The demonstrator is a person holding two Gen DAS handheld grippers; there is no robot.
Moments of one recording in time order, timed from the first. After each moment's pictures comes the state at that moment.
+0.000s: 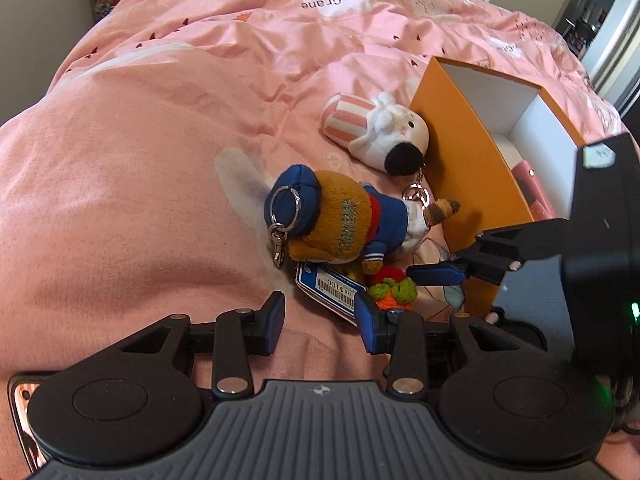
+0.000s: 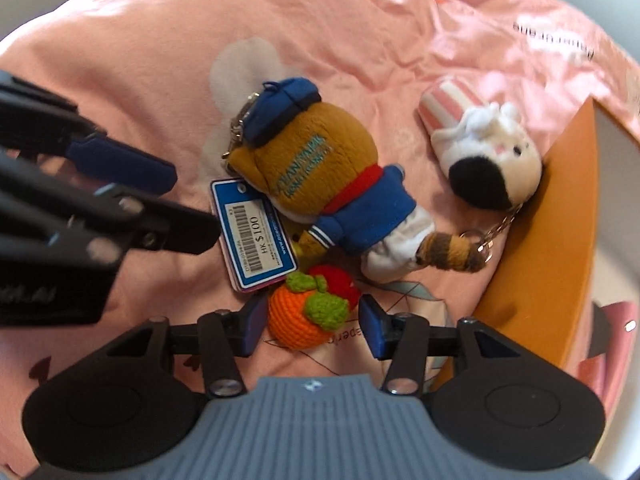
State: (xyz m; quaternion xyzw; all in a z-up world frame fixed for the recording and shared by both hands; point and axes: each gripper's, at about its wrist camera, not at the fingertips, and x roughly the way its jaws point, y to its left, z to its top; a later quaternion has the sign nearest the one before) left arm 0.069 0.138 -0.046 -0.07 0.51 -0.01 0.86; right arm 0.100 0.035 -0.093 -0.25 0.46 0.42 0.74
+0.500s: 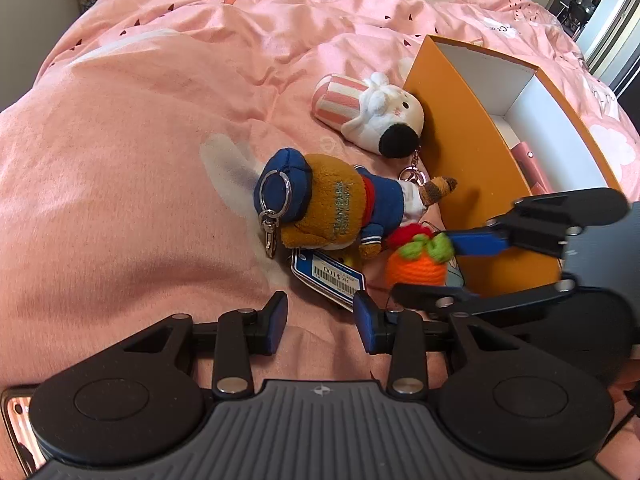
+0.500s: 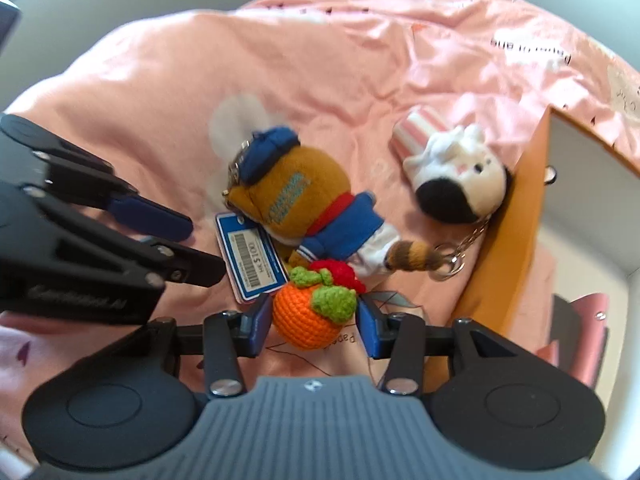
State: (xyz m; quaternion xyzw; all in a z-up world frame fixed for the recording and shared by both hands) left arm 0.075 0.138 -0.051 -0.07 0.54 -0.02 0.84; right arm 0.097 -0.005 -0.056 -0.21 0.43 0.43 0.76
